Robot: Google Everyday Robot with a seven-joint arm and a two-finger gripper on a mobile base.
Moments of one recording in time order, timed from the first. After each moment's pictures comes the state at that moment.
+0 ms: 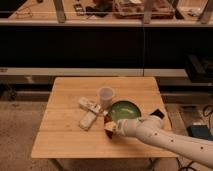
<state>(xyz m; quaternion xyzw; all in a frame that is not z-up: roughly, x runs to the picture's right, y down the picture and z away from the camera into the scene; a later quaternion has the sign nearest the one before) 0.032 0.189 0.769 0.14 -0.30 -0.54 0.77</state>
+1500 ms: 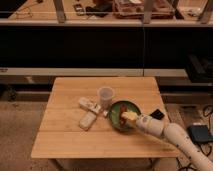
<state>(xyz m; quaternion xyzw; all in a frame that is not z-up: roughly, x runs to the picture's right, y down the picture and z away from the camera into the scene) 0.123 0.146 0.787 0.26 -0.34 -0.31 0.85</state>
